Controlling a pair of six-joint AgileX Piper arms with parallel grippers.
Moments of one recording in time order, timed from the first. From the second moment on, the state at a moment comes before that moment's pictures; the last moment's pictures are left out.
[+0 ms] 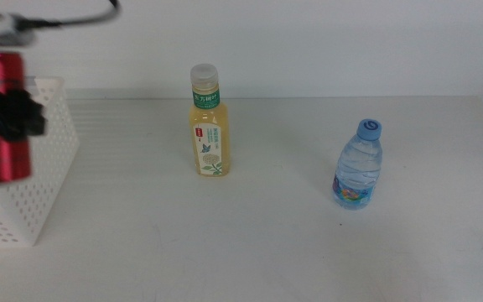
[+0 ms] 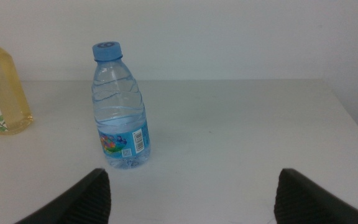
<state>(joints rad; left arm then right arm) 0.06 1.27 -1.05 -0.17 0.69 0.20 0.12 -0.01 0.03 0.01 0.18 0.07</state>
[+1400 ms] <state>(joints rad) 0.38 2.06 -1.76 -0.20 1.15 0.40 0.12 -0.01 0.03 0.01 0.18 0.07</state>
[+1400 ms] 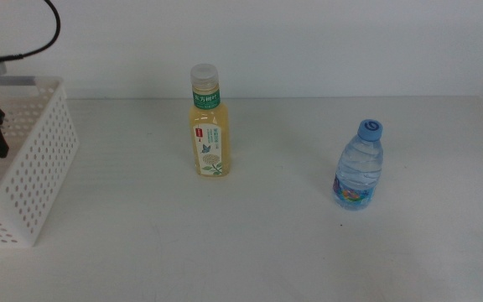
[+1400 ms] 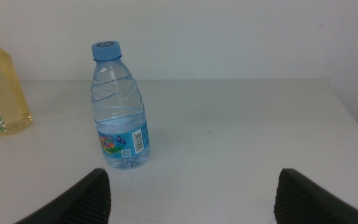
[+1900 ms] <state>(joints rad) 0.38 2.11 -1.79 -0.14 1.11 0.37 0.12 -0.01 0.03 0.01 0.18 0.07</state>
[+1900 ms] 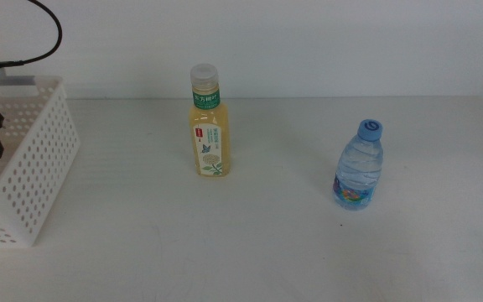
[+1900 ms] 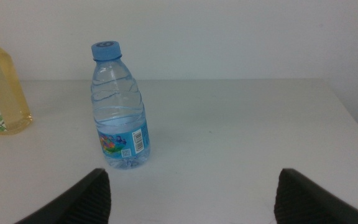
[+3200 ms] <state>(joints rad) 0.31 2.00 -1.77 -0.17 1.11 0.31 0.12 -0.01 0.03 0.01 0.18 0.07</state>
